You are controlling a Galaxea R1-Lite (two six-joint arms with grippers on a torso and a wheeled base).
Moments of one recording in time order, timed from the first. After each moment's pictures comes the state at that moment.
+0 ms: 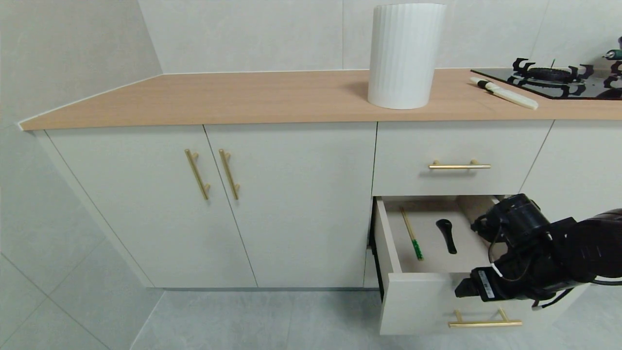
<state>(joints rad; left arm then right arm) 0.01 0.00 0.00 0.00 0.04 -0.01 0.31 1.80 -0.85 0.15 -0.12 0.22</state>
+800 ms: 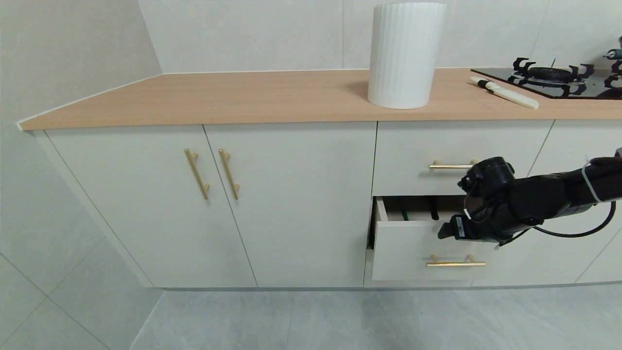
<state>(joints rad) 0.01 0.00 0.00 0.00 0.04 -0.01 0.19 2.06 -1.26 0.15 -0.11 0.22</state>
